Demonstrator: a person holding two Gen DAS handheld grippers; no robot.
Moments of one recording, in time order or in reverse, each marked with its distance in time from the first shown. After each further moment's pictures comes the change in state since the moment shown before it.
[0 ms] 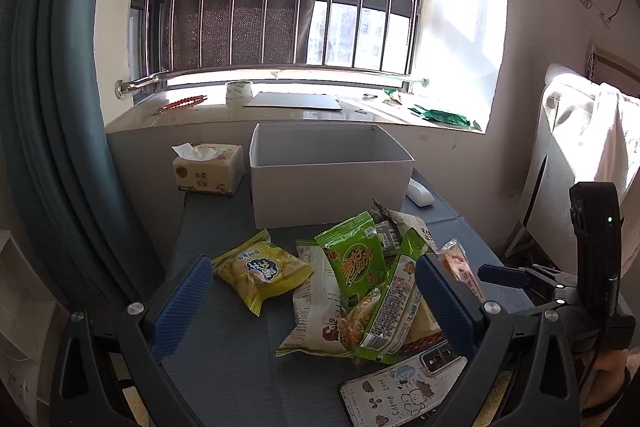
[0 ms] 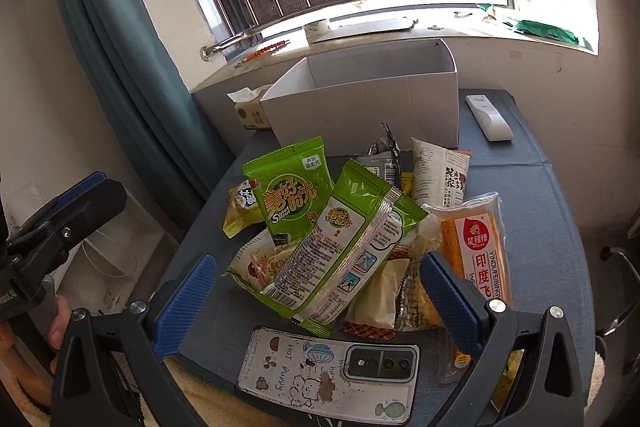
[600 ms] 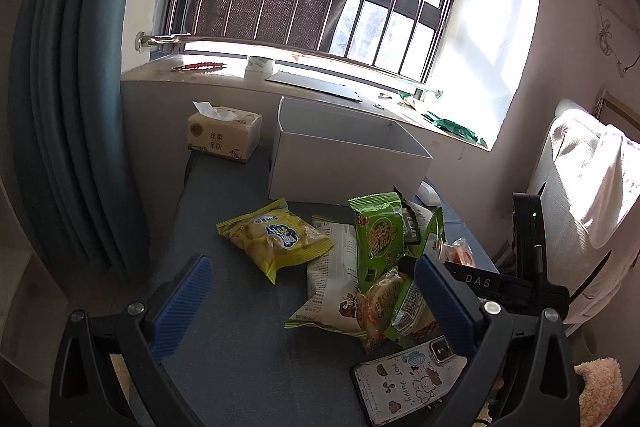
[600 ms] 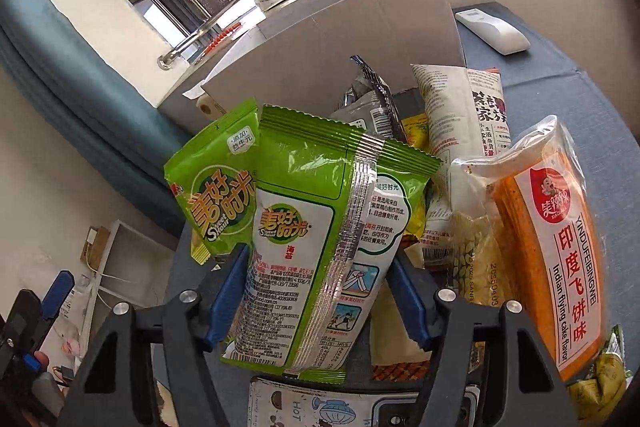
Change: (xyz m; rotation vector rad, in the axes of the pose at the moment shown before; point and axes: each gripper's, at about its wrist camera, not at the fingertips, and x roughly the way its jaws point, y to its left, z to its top) left arm 0.010 0.052 -0.034 -0.158 0.025 -0.057; right arm 0.075 -0.032 -0.003 0.254 0.065 0.064
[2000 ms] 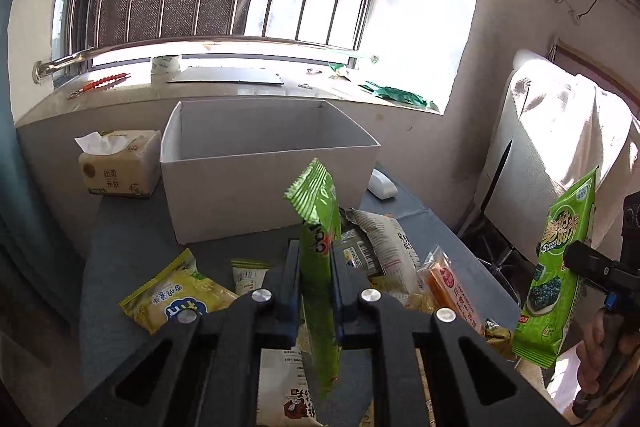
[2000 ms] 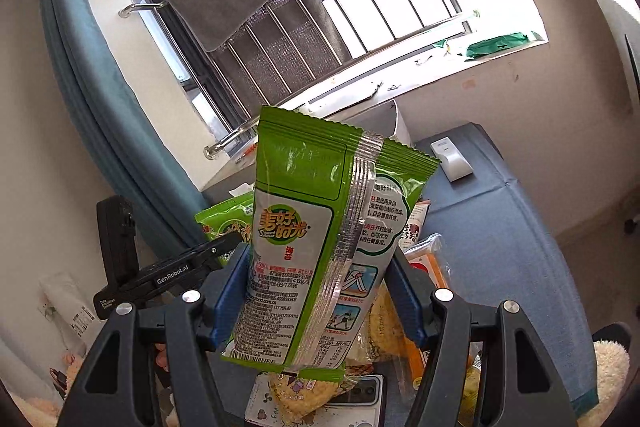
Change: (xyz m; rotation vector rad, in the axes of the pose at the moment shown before) left arm 0.097 -0.055 0.053 0.198 0.074 -0.199; right arm -0.157 -0.021 -0.007 -0.085 -0.362 0.075
